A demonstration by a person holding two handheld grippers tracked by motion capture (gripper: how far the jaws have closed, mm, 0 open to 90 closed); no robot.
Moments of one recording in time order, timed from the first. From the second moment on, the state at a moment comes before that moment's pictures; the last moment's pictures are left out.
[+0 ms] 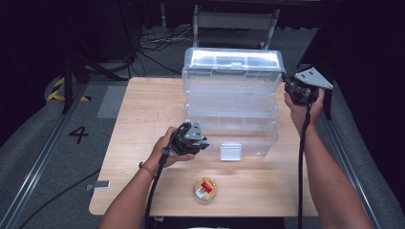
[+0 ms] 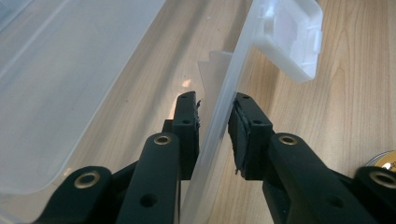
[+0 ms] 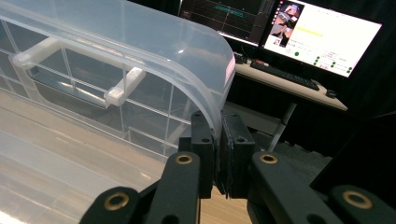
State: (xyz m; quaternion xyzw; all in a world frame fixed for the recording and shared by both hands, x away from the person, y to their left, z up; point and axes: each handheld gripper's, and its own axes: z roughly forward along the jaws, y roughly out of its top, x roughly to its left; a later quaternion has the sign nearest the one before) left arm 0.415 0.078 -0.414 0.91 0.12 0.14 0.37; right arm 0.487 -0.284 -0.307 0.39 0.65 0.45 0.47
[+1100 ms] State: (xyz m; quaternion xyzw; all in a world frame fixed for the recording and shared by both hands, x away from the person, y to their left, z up) left arm 0.420 0.085 -0.416 0.91 0.09 0.11 0.38; right arm 0.545 -0.284 -0.298 0.42 0.65 0.46 0.43
